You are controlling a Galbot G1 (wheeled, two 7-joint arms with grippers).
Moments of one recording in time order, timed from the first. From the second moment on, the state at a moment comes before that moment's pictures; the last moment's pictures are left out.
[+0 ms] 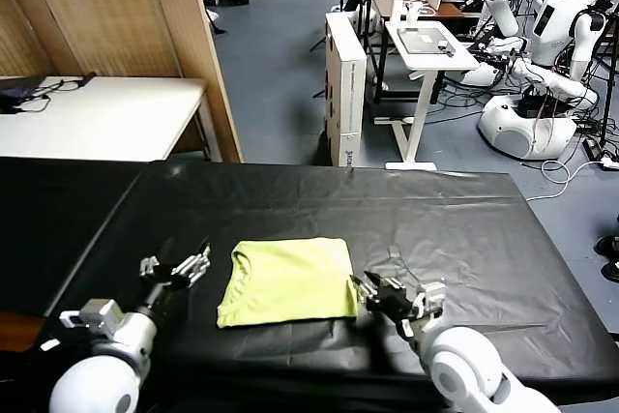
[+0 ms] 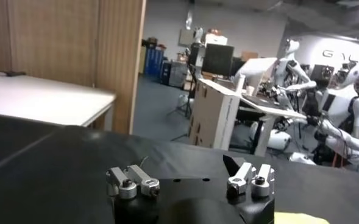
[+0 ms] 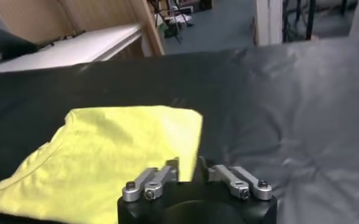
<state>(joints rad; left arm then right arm) 1.53 -1.16 -0.64 -2.22 -0.63 0.34 -0.13 -1.21 0.93 0.15 2.09 0.86 -0.53 0.29</state>
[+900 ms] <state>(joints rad) 1.73 -1.11 -0.71 -2.27 -0.62 0.24 -0.17 -1.54 0.94 0.45 2.14 0.44 -0.09 0.10</state>
